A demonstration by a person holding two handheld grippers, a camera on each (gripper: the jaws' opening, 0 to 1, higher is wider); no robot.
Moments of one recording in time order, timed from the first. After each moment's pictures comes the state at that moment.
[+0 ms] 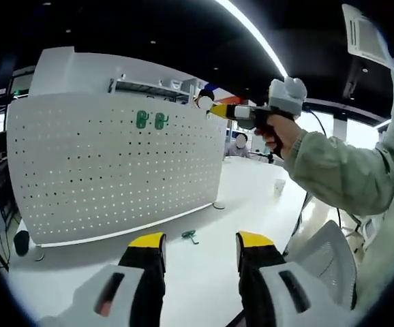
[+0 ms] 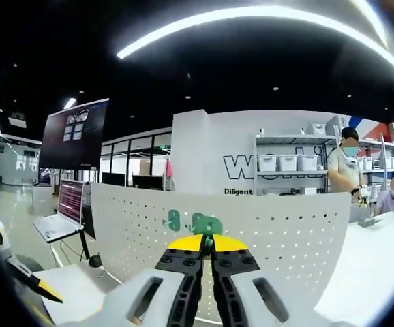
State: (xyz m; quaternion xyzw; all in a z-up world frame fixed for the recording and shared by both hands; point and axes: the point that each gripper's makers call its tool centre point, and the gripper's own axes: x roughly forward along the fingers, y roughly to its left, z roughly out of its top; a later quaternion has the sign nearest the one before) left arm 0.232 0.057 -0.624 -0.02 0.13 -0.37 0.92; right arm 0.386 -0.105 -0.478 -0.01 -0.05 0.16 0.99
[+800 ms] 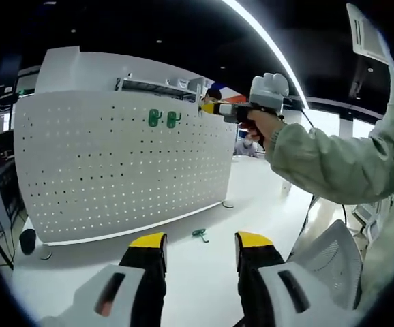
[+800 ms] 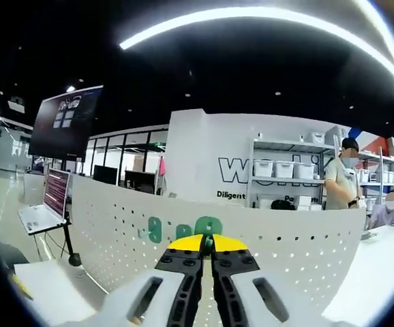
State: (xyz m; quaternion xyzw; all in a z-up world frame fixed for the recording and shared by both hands) left arm 0.243 0.071 -0.625 -0.02 0.14 -0.35 0.93; right arm 0.446 -0.095 -0.472 -0.04 -0.05 0.14 0.99
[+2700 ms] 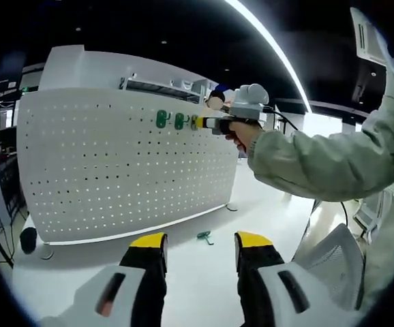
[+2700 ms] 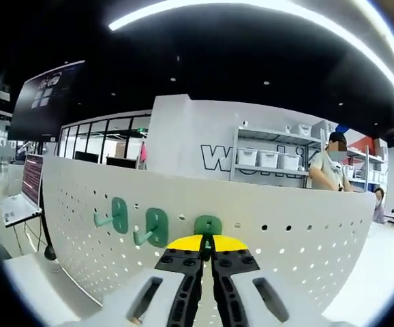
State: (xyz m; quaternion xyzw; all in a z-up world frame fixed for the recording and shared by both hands) left arm 0.254 0.083 -0.626 -0.03 0.13 -0.34 0.93; right arm 0.498 -0.101 -0.504 -0.06 -0.02 0.08 0.99
